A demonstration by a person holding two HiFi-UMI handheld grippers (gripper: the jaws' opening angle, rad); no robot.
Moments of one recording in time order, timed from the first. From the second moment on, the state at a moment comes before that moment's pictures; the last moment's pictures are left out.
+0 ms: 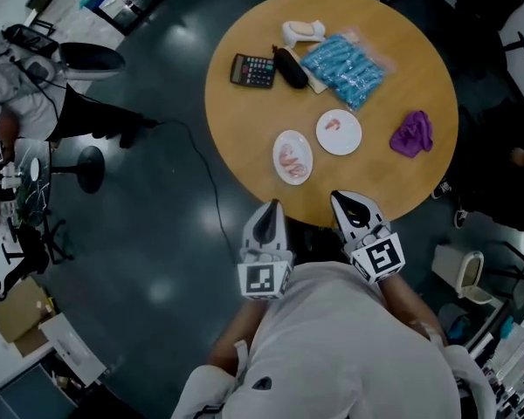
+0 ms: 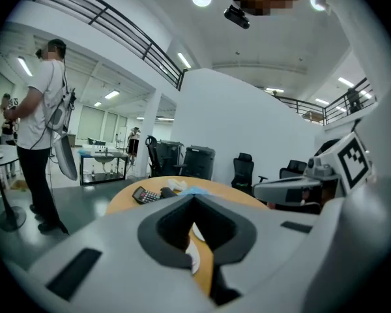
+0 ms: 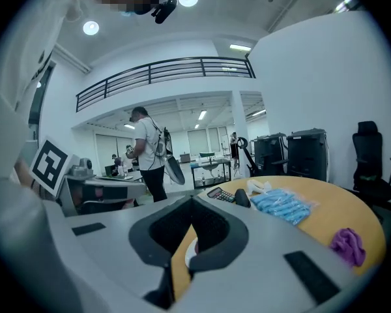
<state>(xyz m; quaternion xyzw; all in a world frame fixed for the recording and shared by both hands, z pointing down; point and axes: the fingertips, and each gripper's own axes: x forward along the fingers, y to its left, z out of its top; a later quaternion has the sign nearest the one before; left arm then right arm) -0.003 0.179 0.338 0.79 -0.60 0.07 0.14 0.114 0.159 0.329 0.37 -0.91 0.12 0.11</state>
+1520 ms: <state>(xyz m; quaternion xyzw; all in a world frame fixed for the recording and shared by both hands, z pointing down) -0.034 0.101 0.486 0.78 -0.56 0.13 0.25 0.043 0.119 0.600 0.09 -0.80 0.06 0.59</state>
